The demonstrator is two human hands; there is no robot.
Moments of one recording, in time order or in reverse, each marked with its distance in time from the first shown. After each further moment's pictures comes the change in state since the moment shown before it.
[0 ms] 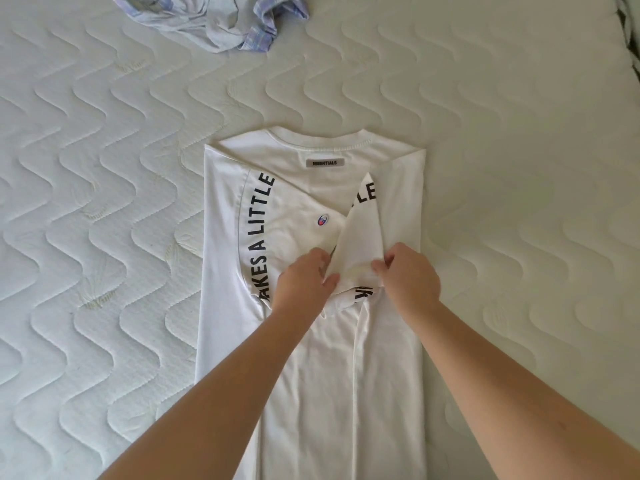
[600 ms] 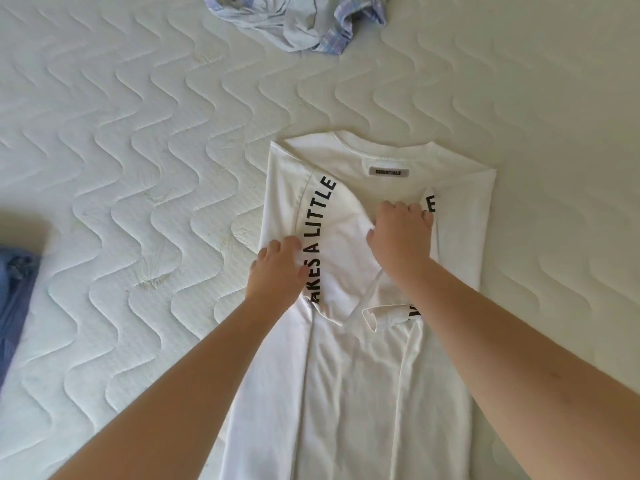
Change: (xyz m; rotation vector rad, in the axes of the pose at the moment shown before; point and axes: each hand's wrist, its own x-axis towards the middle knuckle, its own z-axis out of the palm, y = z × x) left_hand 0.008 -0.087 -0.073 0.170 0.129 -0.133; right_hand 0.024 -0.126 0.012 -0.384 0.178 -0.373
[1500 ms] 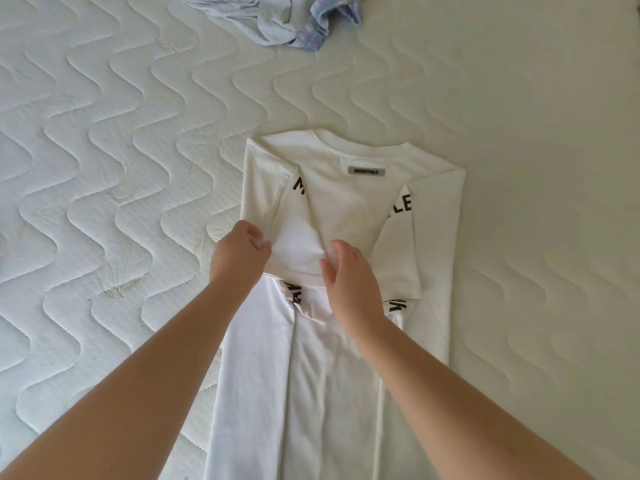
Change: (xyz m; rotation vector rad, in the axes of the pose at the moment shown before) left_hand 0.030 -0.017 -0.016 -0.348 0.089 -0.194; right_hand -0.075 -0.025 0.028 0.502 -0.110 0.007
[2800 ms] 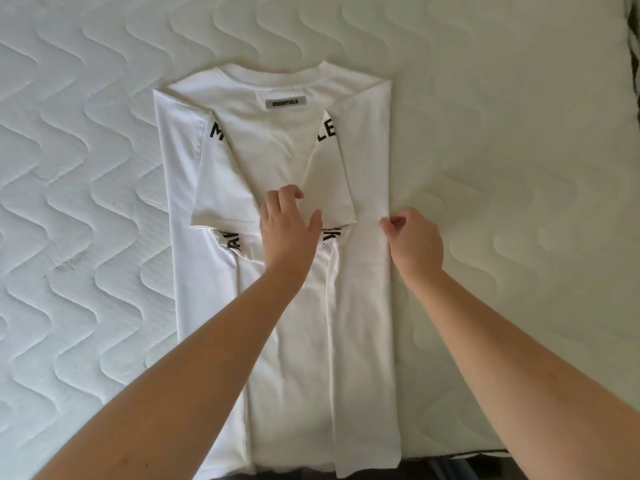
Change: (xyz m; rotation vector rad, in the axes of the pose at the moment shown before) left_hand -0.120 0.083 0.126 0.080 0.095 0.375; right_hand -0.050 0.169 -0.070 0.089 0.188 0.468
